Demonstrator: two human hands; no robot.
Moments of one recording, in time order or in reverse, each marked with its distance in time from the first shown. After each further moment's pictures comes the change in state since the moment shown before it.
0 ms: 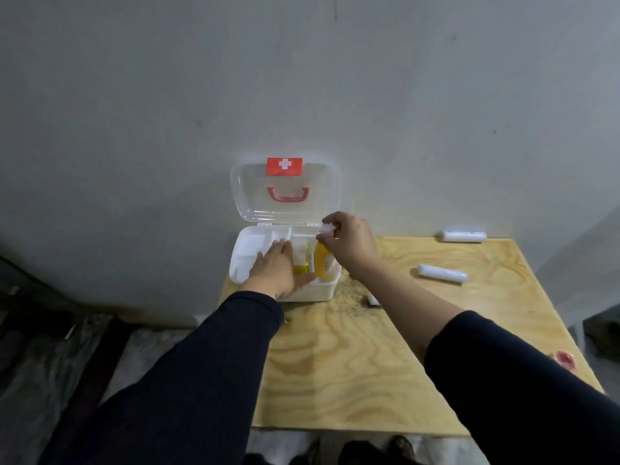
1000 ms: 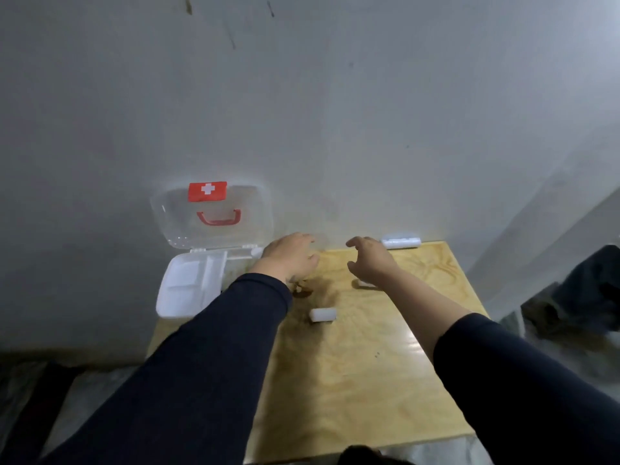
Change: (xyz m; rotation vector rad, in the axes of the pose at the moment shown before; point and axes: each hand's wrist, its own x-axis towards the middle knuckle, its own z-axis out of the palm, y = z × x) left_hand 0.043 0.142 -0.019 0.113 0.027 0.299; right_hand 0.015 0.119 -0.107 -0.380 -0.181 0.160
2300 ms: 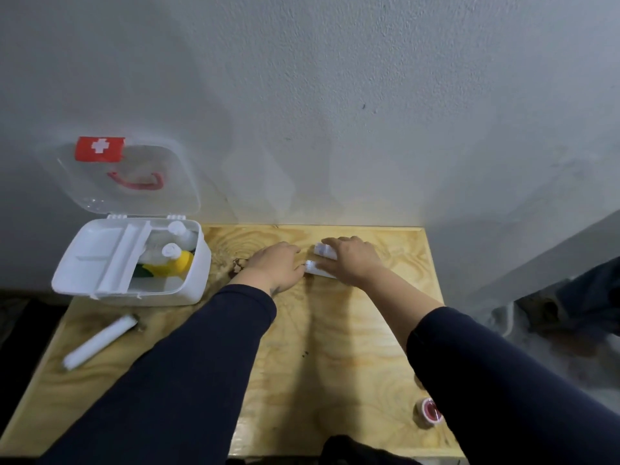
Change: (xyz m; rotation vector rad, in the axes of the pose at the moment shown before) left_hand 0.062 0.073 0.091 -0.071 -0.133 -0.175; right_hand 0.049 0.117 0.017 -0.250 -0.197 -0.231
